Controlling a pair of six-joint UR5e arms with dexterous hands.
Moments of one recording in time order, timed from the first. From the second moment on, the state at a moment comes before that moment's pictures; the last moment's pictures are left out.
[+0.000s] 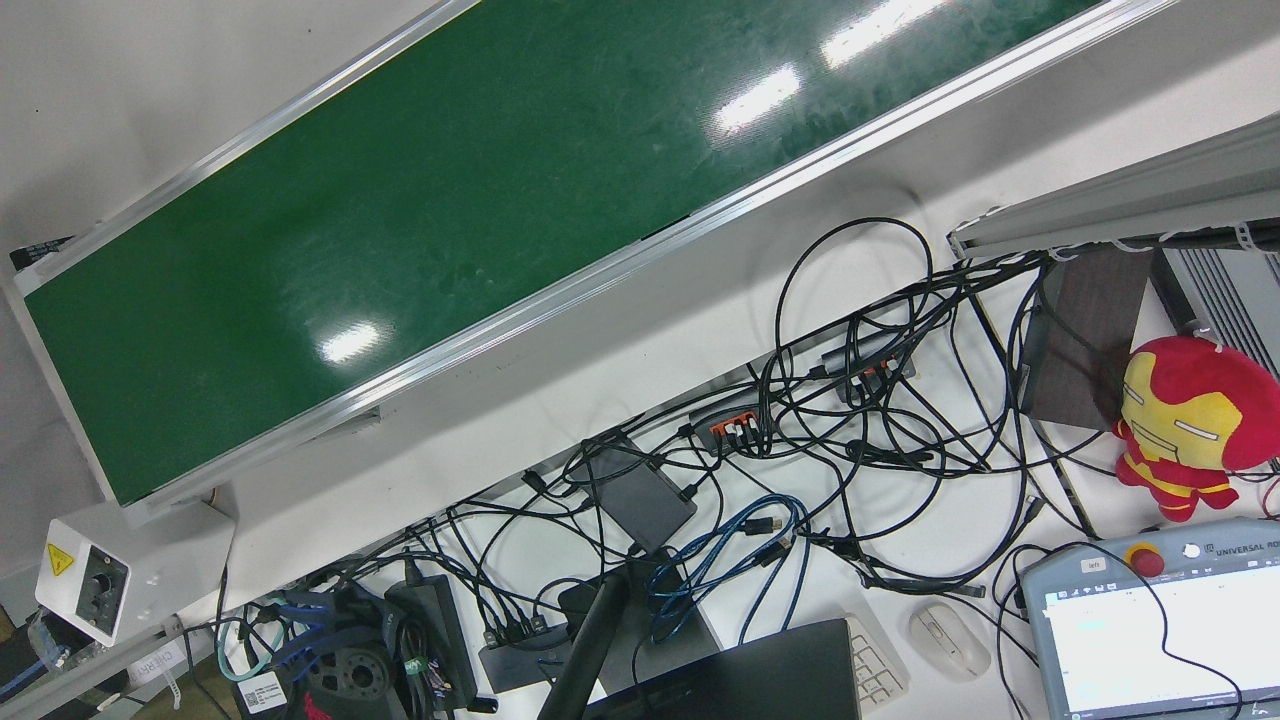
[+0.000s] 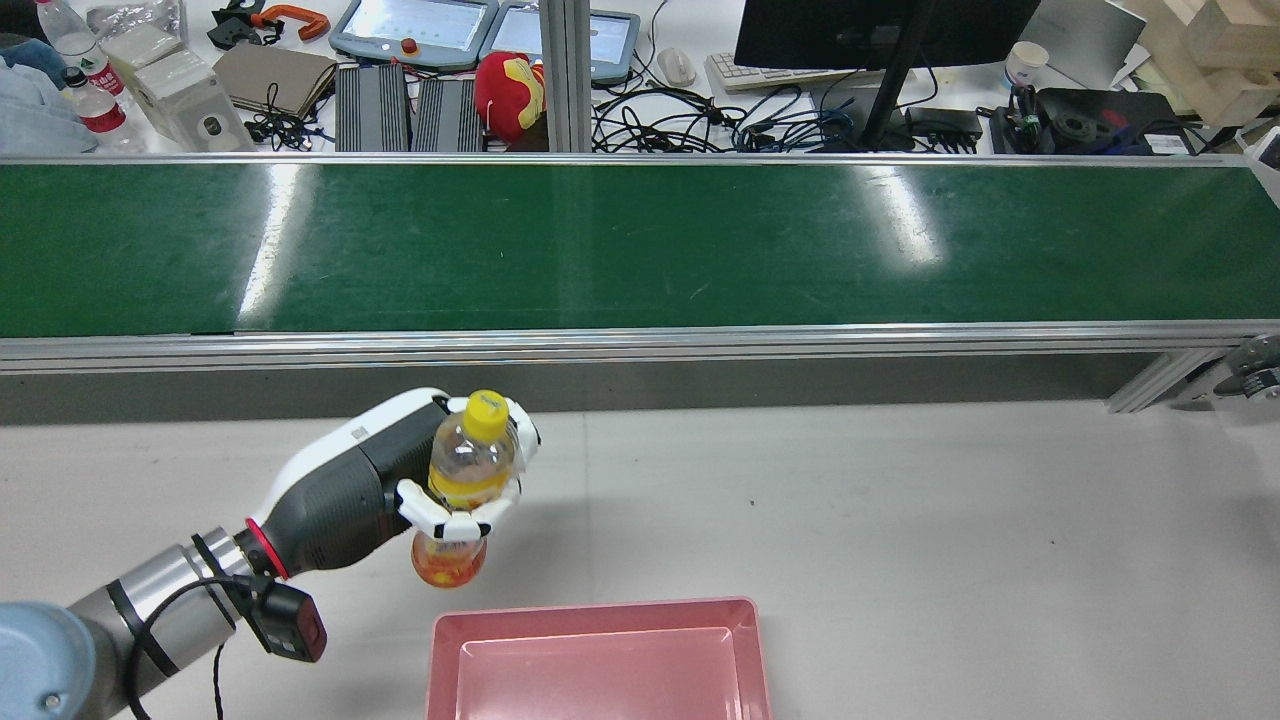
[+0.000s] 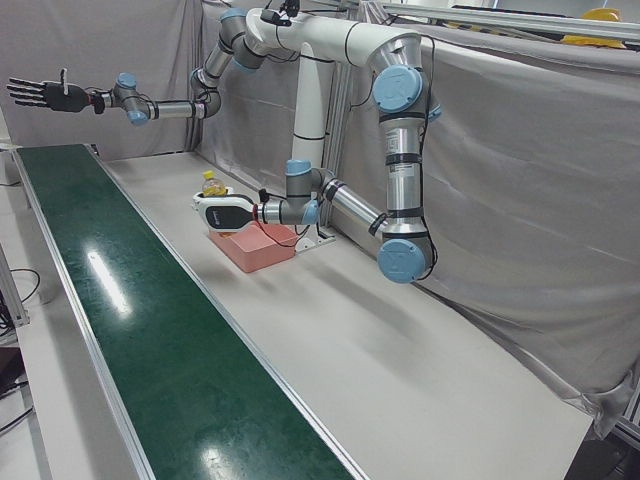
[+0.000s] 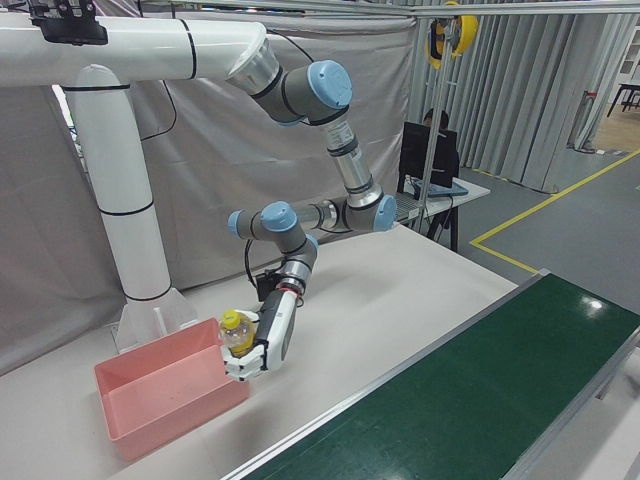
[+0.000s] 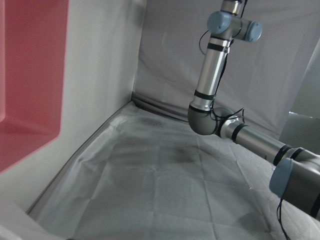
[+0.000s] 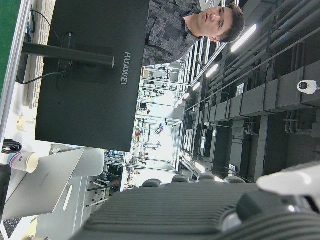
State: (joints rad) left arm -0.37 -1.95 -2.19 0.59 1.19 0.34; right arm 1.55 -1.52 1.58 -3.11 -1.57 -0.11
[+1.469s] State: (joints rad) left arm -0.12 -1.92 -2.20 0.67 1.19 0.43; right arm 1.55 -1.52 1.58 -3.11 -1.57 -0.11
